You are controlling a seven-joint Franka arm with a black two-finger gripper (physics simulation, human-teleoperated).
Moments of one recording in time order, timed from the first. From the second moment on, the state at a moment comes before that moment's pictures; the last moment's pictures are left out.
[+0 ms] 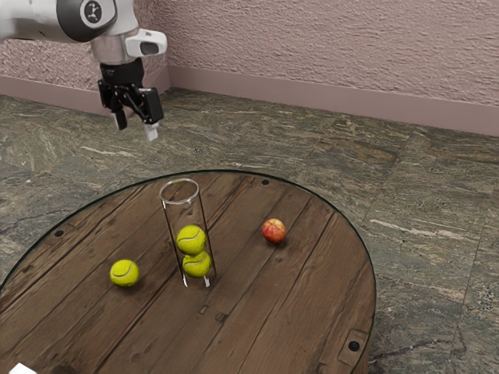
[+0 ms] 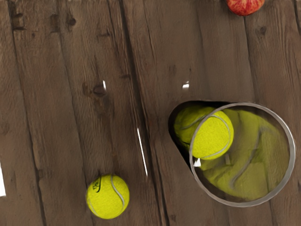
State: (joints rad) arm 0.02 0.08 0.03 -1.51 0.00 1.54 0.20
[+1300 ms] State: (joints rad) arm 0.07 -0.01 0.13 -2.38 0.10 2.32 0.31
